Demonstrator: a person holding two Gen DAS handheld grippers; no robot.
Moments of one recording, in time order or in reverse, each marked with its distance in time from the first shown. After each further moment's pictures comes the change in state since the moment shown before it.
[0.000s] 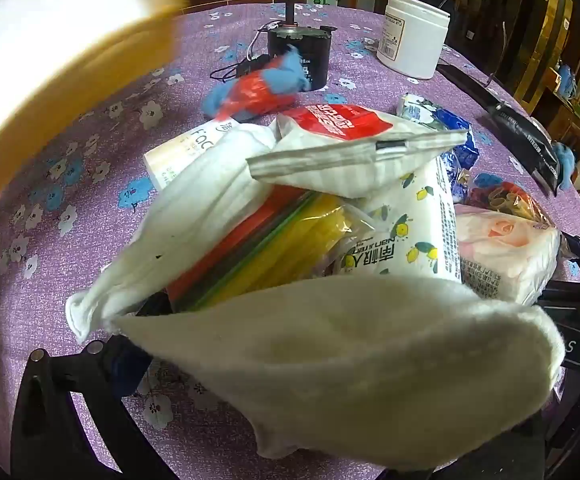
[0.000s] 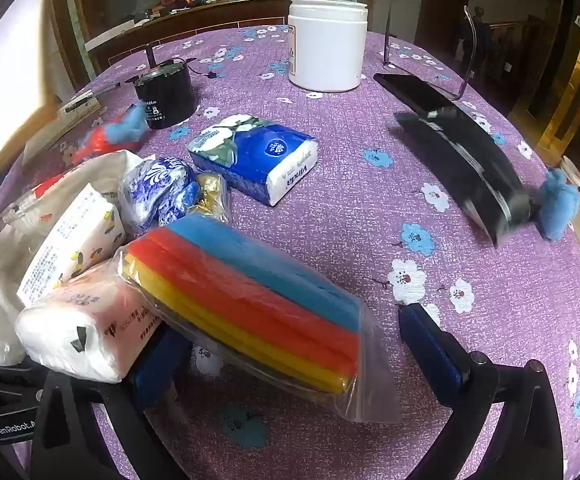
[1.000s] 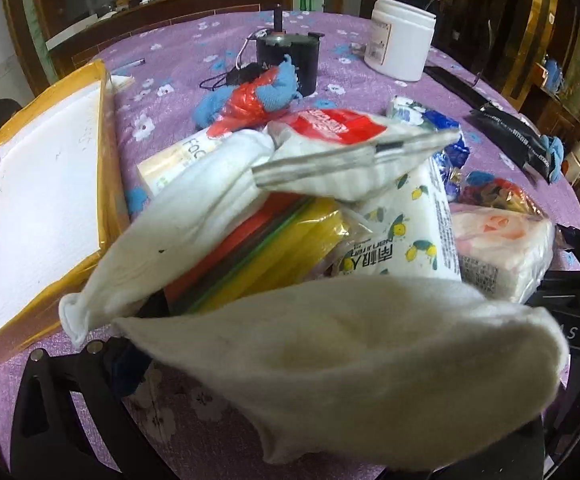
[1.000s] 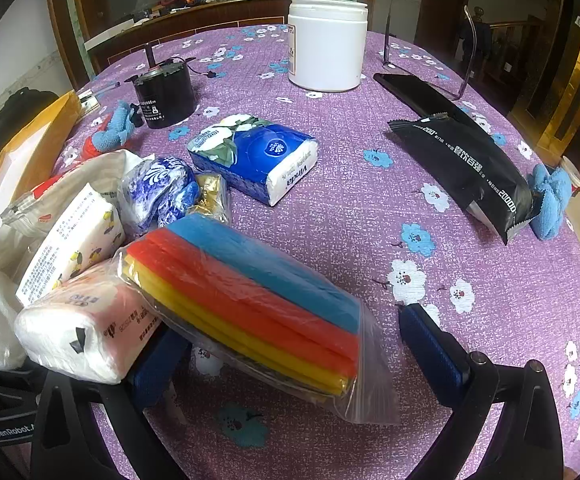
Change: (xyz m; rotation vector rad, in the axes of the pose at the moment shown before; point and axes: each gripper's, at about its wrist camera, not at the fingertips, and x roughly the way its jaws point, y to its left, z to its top) left arm 0.000 0.000 -0.001 0.046 -0.030 -0.024; right arm 0.001 0.002 0.002 -0.002 0.001 -0.004
